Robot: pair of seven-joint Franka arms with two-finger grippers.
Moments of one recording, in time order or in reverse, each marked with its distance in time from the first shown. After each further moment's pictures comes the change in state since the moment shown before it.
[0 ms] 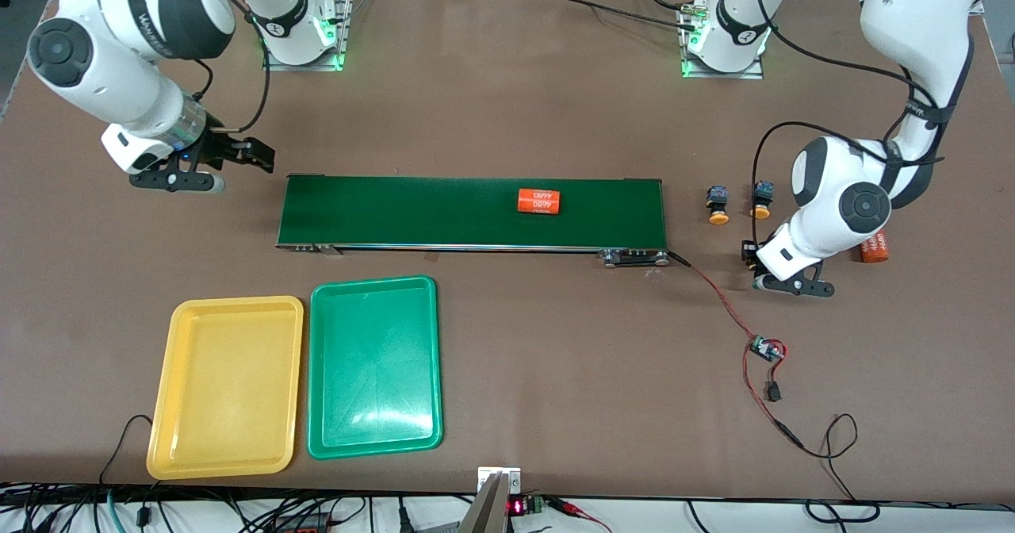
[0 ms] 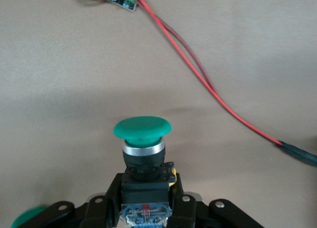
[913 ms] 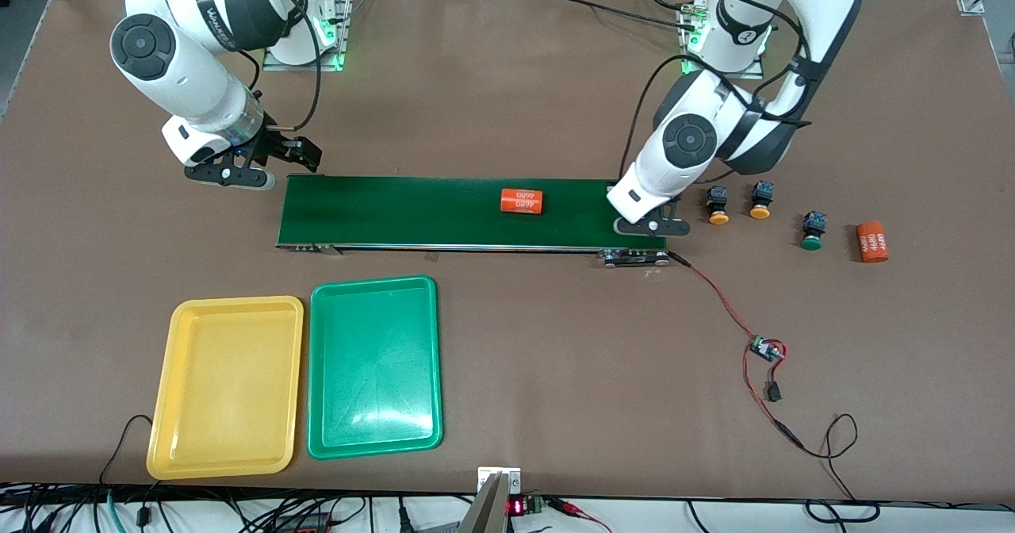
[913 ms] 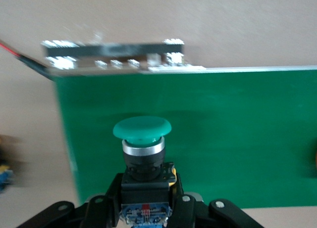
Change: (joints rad) left arm -0.166 -0.060 -0.324 -0.001 -0.122 -0.131 -0.528; right arm 0.110 0.019 -0.002 -0.009 -0.001 0.039 0.156
